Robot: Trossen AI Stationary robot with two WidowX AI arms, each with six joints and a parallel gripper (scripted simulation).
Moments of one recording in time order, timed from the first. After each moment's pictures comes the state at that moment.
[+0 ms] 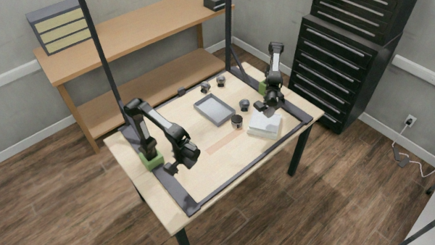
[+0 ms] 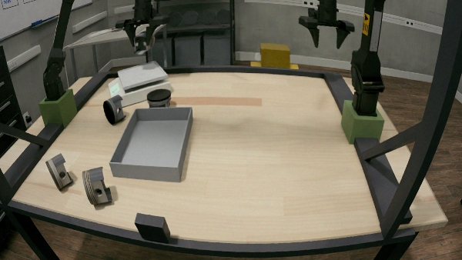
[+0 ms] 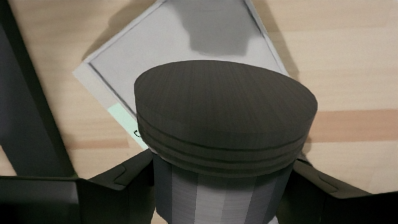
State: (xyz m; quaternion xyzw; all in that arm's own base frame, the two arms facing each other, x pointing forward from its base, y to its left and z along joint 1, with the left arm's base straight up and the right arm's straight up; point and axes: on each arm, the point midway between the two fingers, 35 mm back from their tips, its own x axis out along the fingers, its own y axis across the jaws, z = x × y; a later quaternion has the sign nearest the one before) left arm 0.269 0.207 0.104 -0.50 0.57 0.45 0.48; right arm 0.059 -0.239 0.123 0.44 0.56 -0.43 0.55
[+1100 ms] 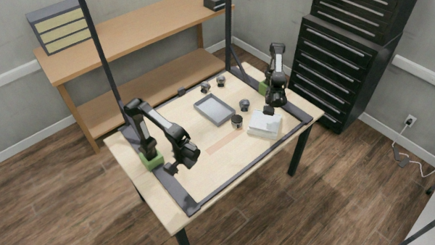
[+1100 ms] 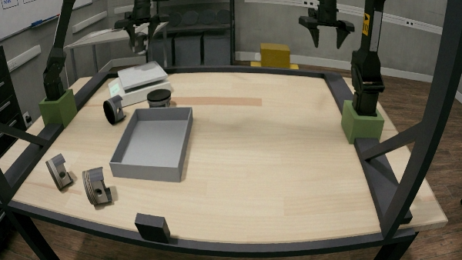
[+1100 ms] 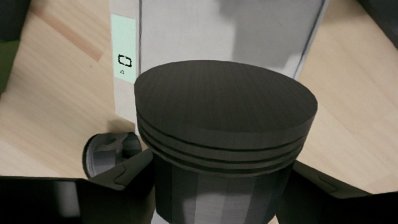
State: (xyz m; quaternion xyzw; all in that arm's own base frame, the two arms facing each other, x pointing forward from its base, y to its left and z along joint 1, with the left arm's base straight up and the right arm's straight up) left arm 0.270 0.208 0.106 -0.68 0.38 0.58 0.24; right arm 0.059 -0.239 0.123 0.44 0.56 -0.43 0.55
